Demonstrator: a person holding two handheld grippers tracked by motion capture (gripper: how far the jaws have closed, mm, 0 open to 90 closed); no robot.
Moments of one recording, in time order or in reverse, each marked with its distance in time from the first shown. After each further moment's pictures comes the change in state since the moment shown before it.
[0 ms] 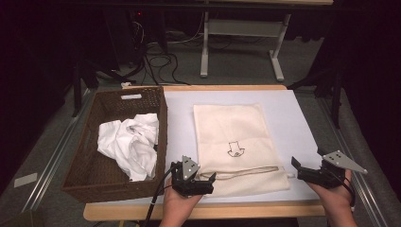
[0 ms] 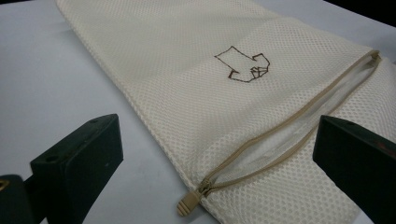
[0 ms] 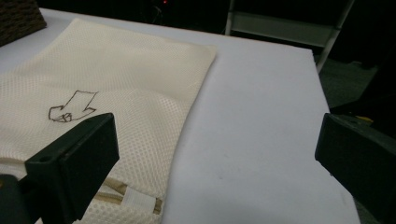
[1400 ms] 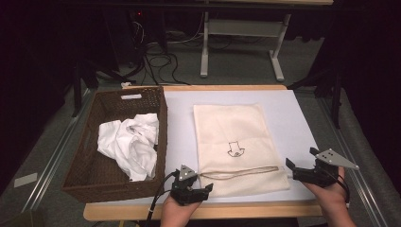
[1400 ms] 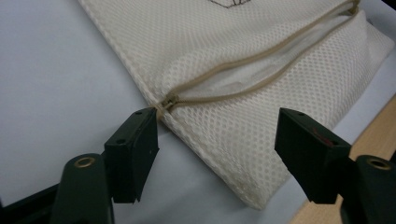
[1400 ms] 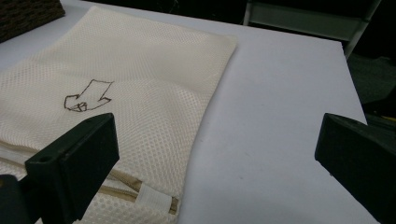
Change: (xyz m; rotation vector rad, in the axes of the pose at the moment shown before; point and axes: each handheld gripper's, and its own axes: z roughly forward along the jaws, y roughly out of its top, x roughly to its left) left arm 0.003 -0.031 0.003 0.192 -0.164 -0.158; right arm 0.004 -0.003 0.013 0.034 0.072 -0.014
